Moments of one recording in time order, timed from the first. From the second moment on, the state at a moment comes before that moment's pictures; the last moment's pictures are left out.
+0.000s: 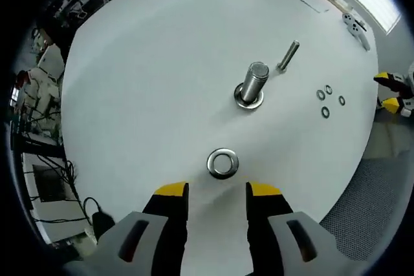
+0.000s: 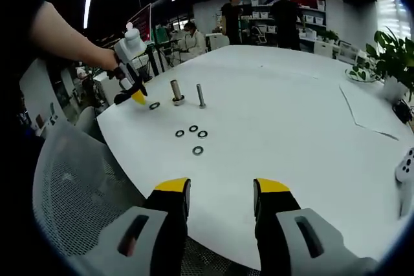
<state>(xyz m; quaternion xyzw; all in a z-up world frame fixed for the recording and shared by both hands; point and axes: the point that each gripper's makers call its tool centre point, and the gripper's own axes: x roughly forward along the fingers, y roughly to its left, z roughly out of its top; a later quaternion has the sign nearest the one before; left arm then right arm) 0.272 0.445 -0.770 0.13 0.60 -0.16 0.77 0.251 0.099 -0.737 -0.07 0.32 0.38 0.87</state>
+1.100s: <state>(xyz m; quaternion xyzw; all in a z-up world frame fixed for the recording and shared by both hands) 0.290 0.430 -0.796 0.16 0.63 -0.19 0.73 0.254 0.093 -0.740 -0.08 0.33 0.36 0.87</state>
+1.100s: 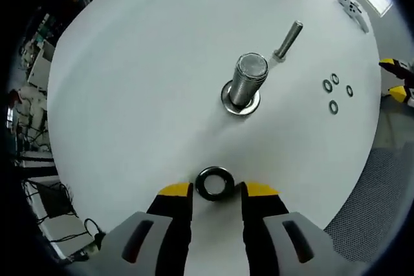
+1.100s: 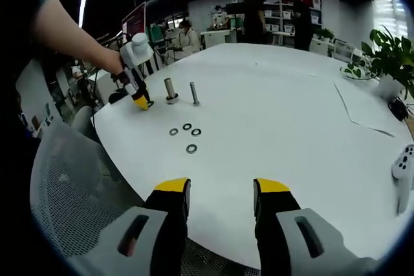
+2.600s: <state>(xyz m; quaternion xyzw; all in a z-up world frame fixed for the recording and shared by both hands) 0.291 0.429 -0.797 0.17 0.64 -0.19 0.72 0.252 0.095 -0.742 -0.08 0.33 0.36 0.87</state>
